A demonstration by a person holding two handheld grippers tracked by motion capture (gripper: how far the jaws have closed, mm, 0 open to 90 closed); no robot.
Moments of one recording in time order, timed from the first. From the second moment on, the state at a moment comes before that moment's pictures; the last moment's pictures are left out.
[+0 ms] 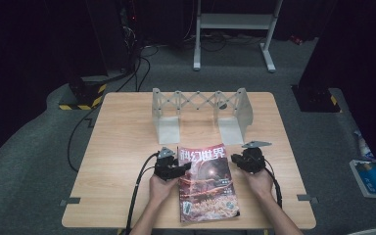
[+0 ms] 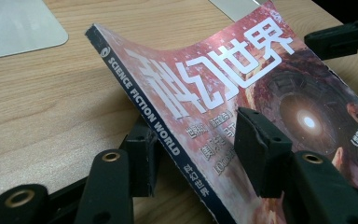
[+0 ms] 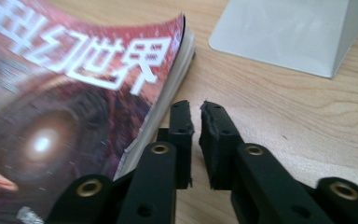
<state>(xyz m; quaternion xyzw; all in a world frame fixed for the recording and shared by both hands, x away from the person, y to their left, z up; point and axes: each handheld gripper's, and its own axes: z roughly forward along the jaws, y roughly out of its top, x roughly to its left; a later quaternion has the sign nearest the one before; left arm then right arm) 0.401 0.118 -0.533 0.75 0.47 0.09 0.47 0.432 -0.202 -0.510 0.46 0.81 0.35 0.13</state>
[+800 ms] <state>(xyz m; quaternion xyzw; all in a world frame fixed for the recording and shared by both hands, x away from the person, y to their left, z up) 0.404 0.122 -0.532 0.75 0.46 0.04 0.48 0.435 -0.180 -0.518 0.42 0.82 0.36 0.10</state>
